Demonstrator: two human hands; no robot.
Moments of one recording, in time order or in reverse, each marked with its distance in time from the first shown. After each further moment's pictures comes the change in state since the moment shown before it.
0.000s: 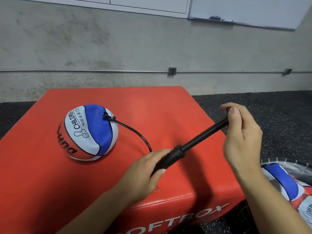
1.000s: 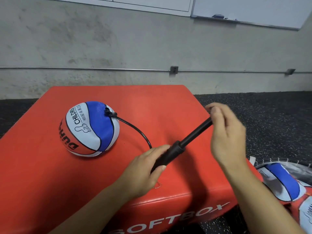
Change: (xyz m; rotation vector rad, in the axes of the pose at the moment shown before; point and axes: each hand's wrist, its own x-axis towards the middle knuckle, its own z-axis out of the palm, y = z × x) left_hand 0.002 -0.007 0.000 -0.033 0.030 -0.009; right_hand -0.006 -0.003 0.026 -0.023 -0.099 -0.035
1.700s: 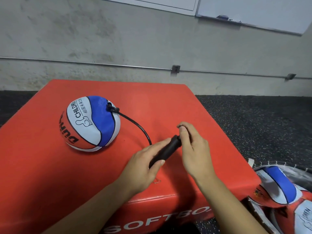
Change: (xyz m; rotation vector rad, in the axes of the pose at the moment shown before) left_hand 0.002 -0.010 0.012 -0.185 0.141 0.030; right_hand -0.045 0.014 0.053 -0.070 -0.285 0.107
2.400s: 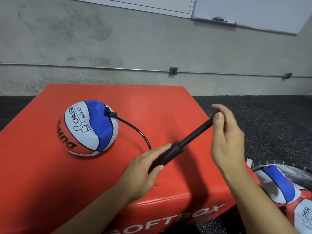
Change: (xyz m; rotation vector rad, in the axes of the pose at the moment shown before) left_hand -0.005 0.004 -0.001 0.053 -0.052 0.027; right_hand 0.025 0.007 -0.065 0.038 0.284 -0.095
